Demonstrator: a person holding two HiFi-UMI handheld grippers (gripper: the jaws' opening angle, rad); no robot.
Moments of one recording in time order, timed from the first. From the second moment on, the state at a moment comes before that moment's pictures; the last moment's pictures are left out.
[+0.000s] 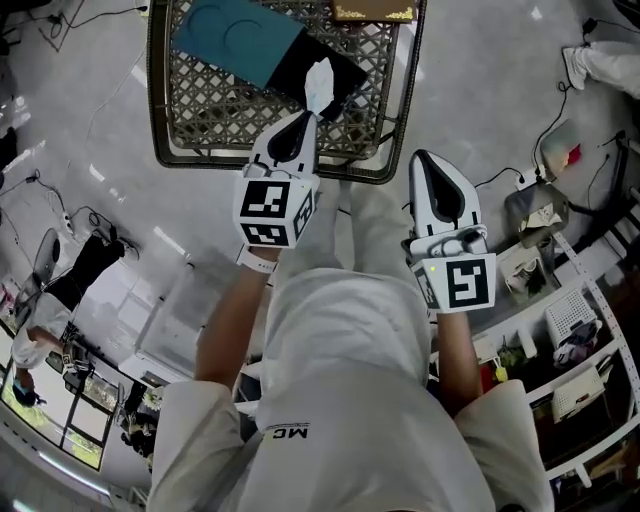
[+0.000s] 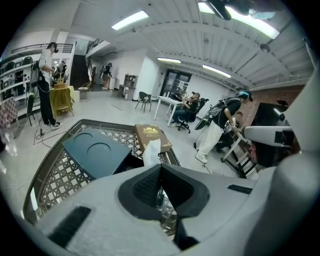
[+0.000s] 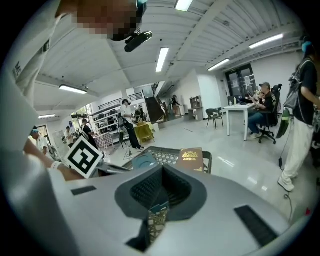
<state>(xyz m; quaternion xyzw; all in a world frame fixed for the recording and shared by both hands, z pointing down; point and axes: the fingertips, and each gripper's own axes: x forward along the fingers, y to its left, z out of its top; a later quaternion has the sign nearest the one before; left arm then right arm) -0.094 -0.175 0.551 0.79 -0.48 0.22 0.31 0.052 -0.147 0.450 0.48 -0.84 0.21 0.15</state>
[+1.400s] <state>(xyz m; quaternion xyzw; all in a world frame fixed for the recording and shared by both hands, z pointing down) -0.129 -0.200 0.652 0.76 -0.50 0.31 0.29 0.054 -0.135 0.494 0.49 -0.82 0.26 0.16</state>
